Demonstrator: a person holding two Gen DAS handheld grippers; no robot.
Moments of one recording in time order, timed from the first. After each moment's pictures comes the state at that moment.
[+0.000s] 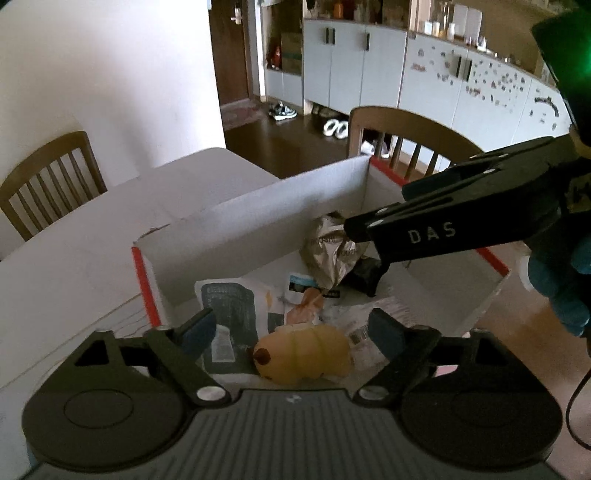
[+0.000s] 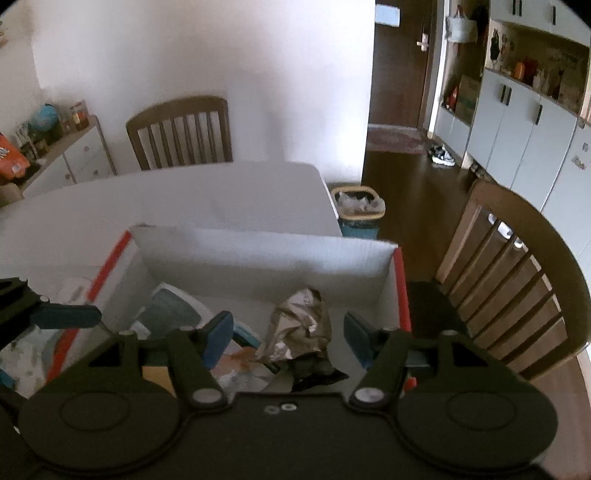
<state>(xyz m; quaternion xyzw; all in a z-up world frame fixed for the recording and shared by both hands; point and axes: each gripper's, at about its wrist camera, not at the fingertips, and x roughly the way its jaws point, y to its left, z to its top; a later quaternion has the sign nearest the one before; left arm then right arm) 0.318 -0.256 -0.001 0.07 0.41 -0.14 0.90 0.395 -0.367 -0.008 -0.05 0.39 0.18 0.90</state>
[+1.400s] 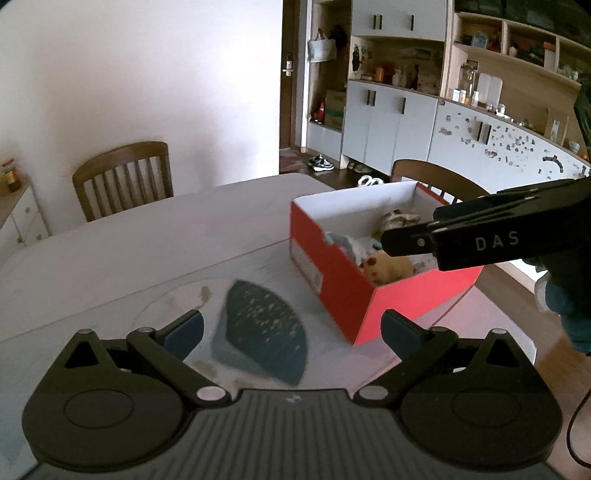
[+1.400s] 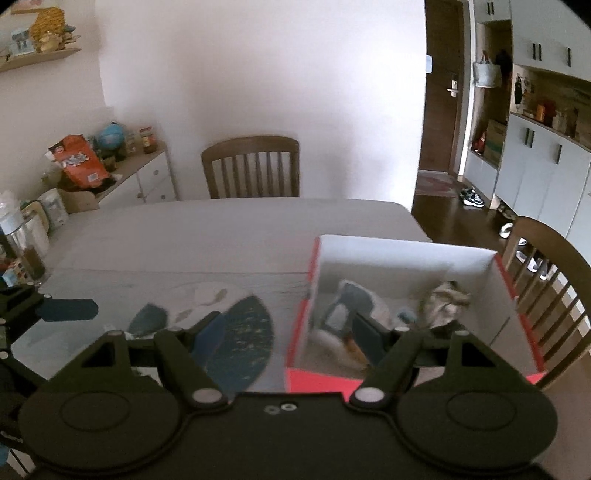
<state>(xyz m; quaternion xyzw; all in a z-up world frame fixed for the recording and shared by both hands) 0.145 -0.083 0.026 0.02 0.32 -0.10 0.94 0.237 -0.239 0.033 -0.04 0.33 0.22 0.92</state>
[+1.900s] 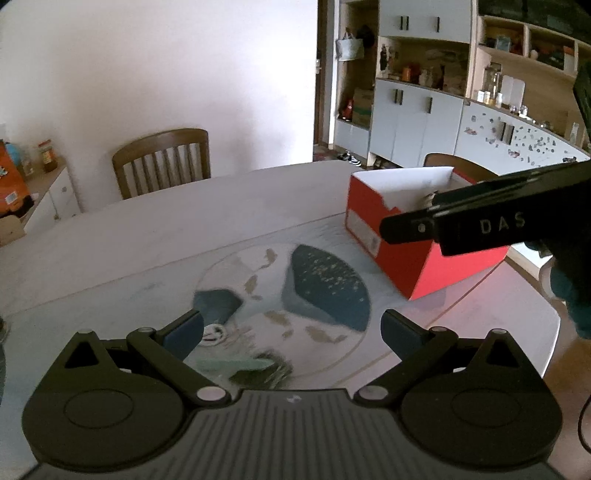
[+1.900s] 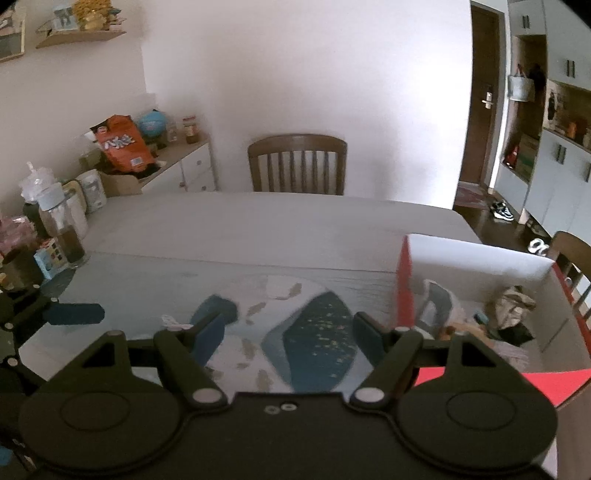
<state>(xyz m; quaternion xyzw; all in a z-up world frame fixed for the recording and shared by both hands) 0.095 -0.007 0.008 0.02 0.33 -0.06 0.94 0.197 -0.161 0.027 -0.06 0.32 0.27 0.91</state>
